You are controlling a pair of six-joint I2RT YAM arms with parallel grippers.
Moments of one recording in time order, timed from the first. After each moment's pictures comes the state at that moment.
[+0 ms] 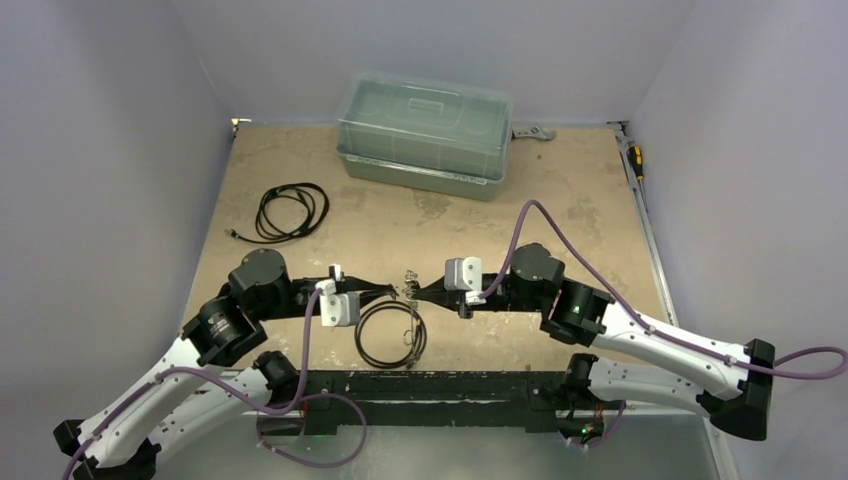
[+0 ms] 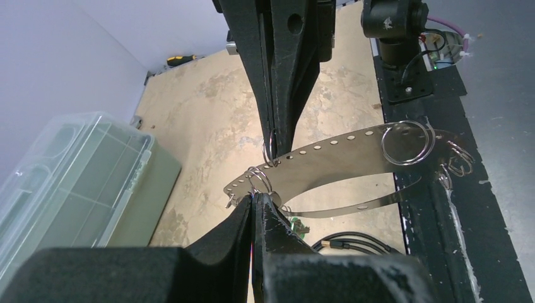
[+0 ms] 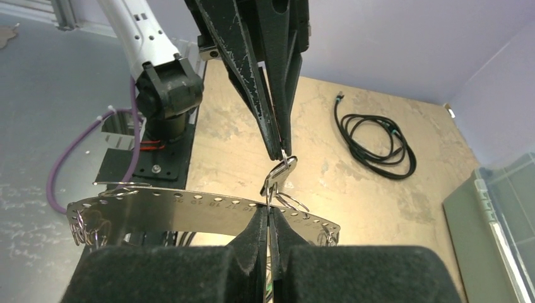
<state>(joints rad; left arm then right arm) -0.81 0.59 0.81 -0.37 0.58 0.53 1.09 0.91 0.81 0.00 -0.37 -0.31</state>
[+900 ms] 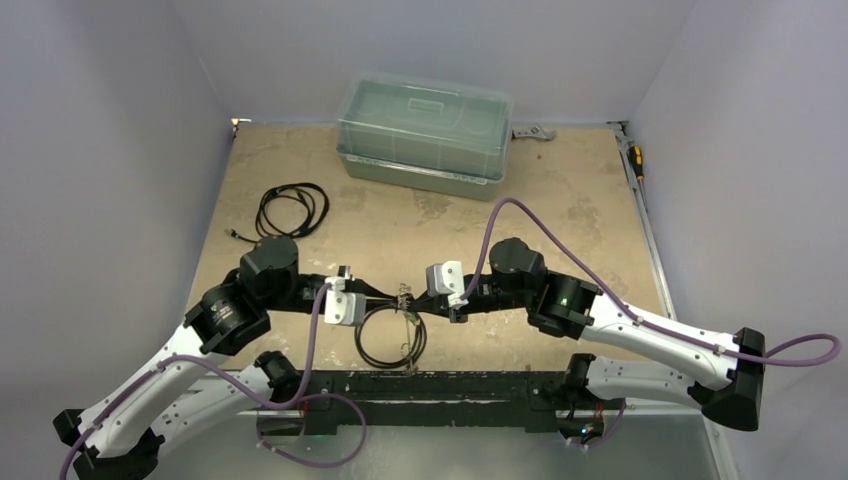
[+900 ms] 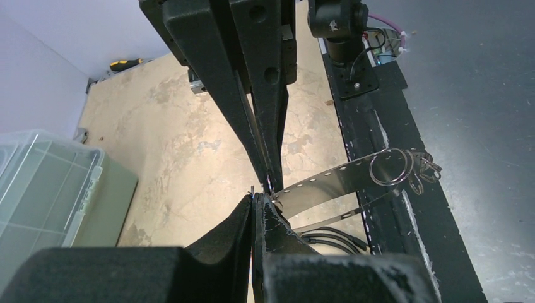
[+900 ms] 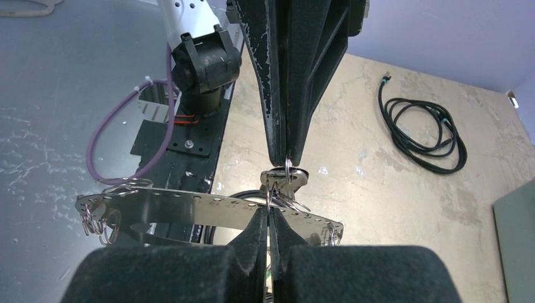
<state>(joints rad) -0.81 0.68 0.91 -0.51 0.71 0.56 1.10 1.00 0.89 -0.14 -0.47 -0.35</state>
